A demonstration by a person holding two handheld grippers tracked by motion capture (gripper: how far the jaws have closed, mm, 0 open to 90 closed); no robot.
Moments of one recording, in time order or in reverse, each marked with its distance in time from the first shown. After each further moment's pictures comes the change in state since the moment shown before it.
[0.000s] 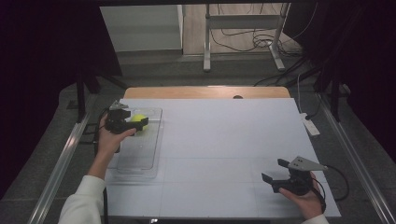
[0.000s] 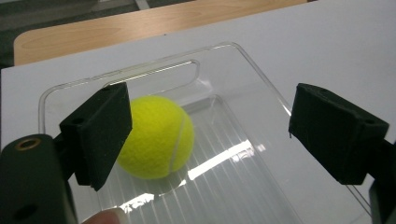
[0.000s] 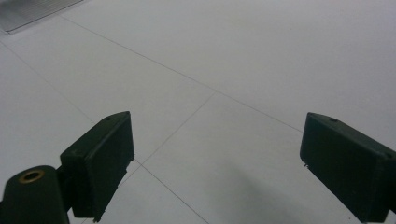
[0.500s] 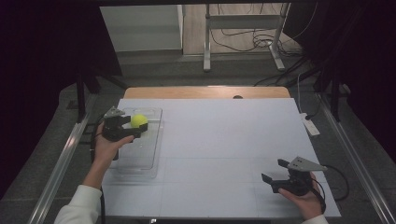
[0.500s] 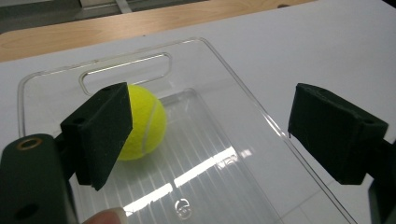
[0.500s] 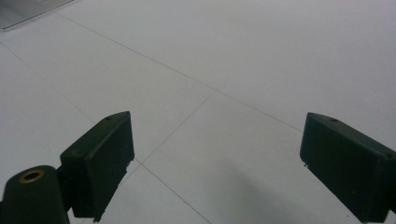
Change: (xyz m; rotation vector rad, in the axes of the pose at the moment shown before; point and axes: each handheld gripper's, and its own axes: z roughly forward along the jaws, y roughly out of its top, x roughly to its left) left arm -0.014 -0.016 -0.022 -0.041 -0.060 0.005; right arm 0.002 0.001 -0.001 0.008 -0.015 -0.007
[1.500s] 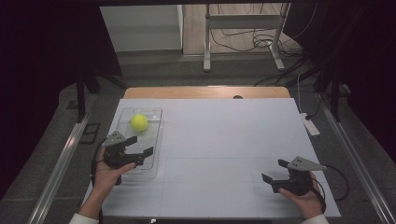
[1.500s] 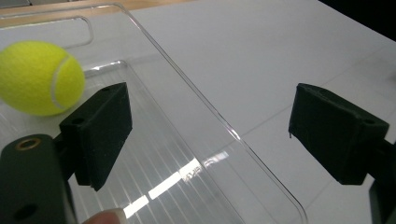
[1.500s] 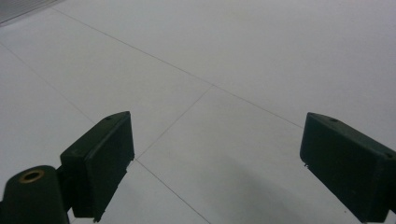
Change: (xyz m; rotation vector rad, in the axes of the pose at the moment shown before) left arm -0.050 -0.055 -0.030 -0.049 -0.127 0.042; right arm -0.003 -0.002 0.002 0.016 -0.001 0.001
